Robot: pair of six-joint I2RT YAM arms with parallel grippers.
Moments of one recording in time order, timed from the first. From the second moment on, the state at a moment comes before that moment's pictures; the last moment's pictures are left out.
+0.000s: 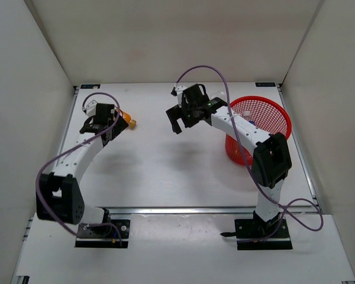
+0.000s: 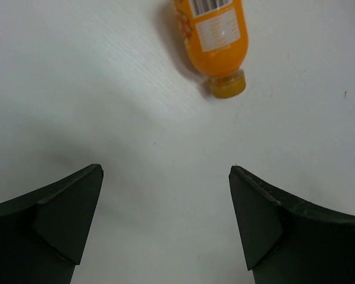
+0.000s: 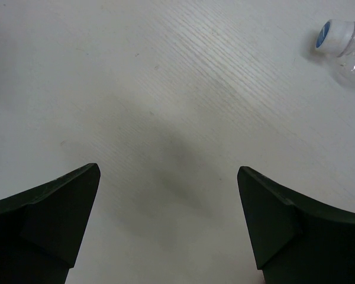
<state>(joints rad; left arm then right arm) -0.14 1.36 1.02 -0.49 -0.31 -0.77 0.62 1.90 1.69 -0.61 -0.11 -0.01</state>
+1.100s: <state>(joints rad) -0.10 2.05 1.45 -0.34 -0.34 -0.90 0.56 1.99 1.77 -0.62 -0.10 -0.01</state>
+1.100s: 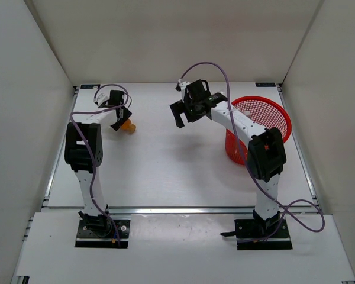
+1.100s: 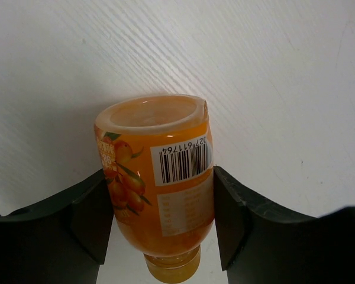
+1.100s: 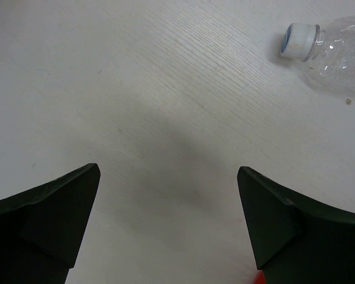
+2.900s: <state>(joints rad) -0.60 1.42 1.41 -0.38 -0.06 -0.48 0.39 1.27 1.67 -0.91 0.29 0.16</state>
